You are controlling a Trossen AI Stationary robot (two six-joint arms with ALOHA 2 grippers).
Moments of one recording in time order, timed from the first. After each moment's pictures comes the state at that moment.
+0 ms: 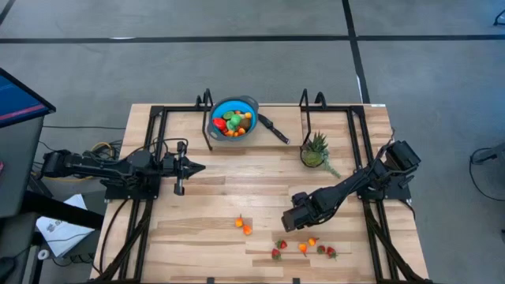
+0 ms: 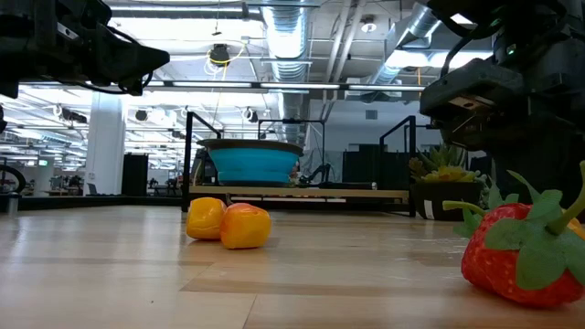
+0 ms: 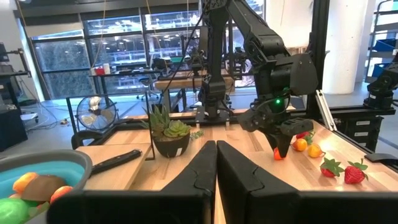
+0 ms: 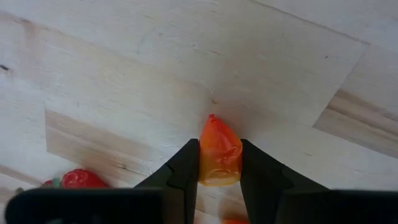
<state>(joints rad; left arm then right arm) -0.01 0.42 0.02 0.50 -0.06 0.09 0.46 1.75 0.99 -0.60 -0.08 1.70</state>
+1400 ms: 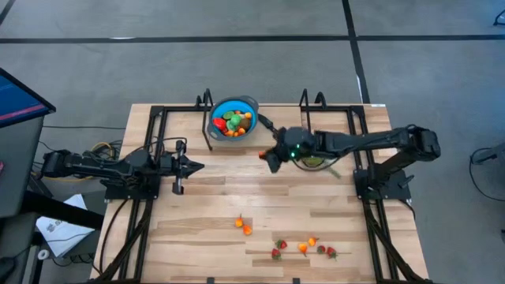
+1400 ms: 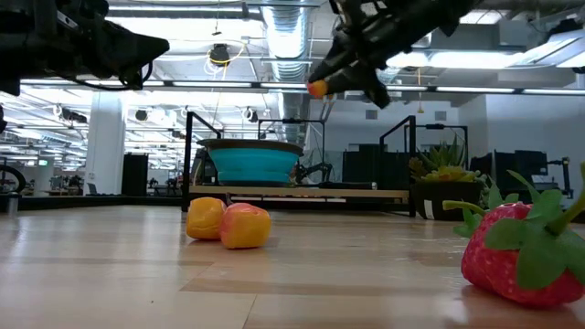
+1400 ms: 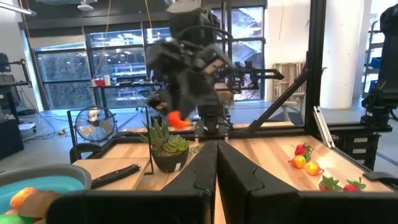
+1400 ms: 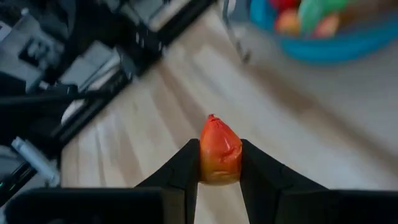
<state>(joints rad) -0.01 0.42 0.02 0.56 -0.06 0.07 -0.09 1.46 0.99 -0.09 0.03 0.67</state>
